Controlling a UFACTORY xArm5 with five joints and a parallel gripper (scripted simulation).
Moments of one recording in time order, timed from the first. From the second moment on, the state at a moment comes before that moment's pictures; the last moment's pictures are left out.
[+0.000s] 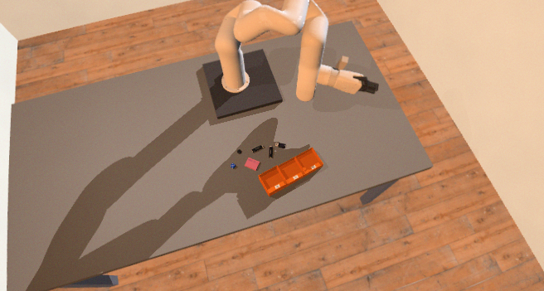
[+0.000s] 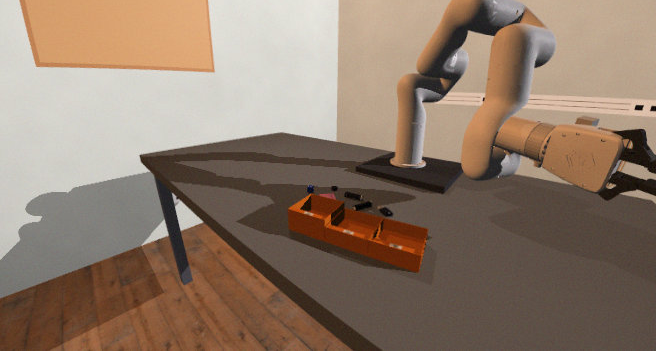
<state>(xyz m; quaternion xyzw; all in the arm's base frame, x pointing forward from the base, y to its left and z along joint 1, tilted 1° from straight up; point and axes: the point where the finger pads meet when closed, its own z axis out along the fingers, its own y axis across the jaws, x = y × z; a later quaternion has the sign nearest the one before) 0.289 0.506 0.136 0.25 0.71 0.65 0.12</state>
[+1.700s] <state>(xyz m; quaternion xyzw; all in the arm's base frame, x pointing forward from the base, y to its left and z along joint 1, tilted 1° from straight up) 0.435 0.435 0.177 0.52 0.68 0.51 0.07</state>
